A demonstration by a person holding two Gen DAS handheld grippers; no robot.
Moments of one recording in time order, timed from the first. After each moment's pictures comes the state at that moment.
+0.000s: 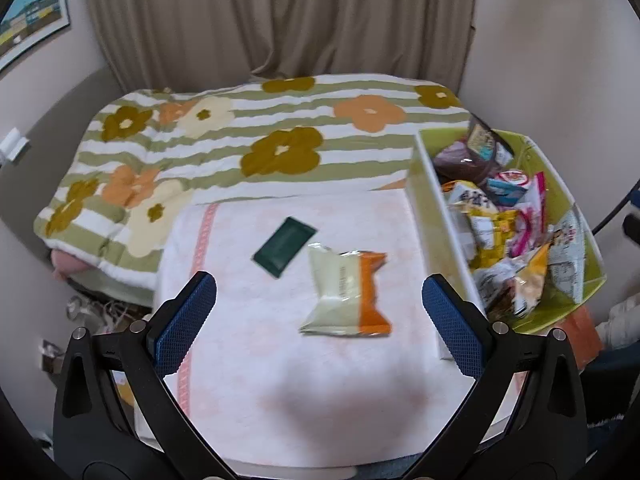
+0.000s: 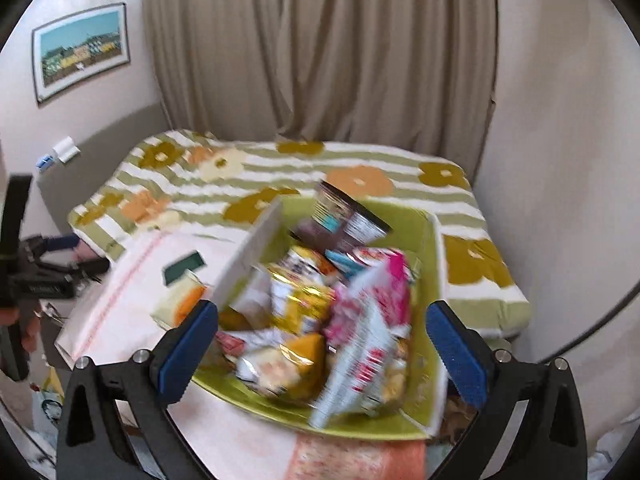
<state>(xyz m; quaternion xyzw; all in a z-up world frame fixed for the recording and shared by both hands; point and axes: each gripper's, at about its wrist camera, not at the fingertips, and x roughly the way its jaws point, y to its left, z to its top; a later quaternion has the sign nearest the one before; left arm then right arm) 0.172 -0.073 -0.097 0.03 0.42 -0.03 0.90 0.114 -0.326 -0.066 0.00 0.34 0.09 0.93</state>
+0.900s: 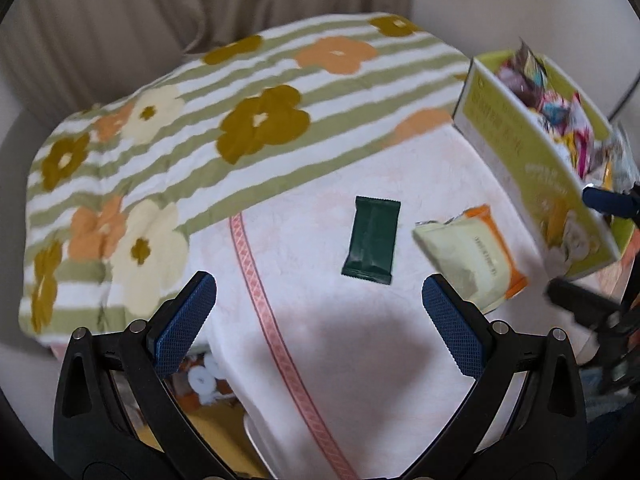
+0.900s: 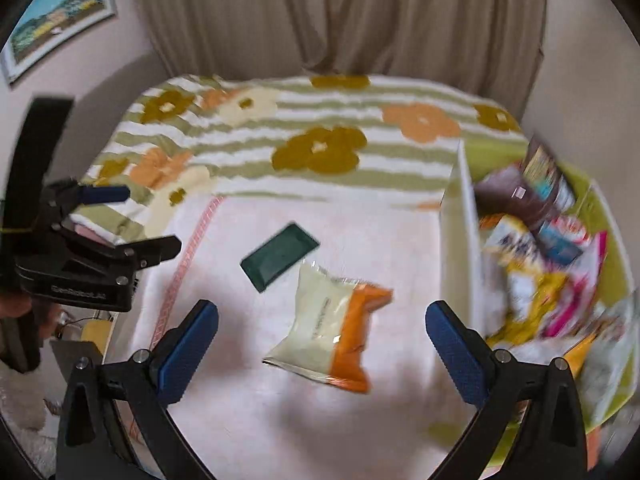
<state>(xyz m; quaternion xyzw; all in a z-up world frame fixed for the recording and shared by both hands) 0.310 0.045 -0.165 0.16 0.50 -0.18 0.84 0.214 -0.082 -0.166 0.02 0.48 0.05 0.88</state>
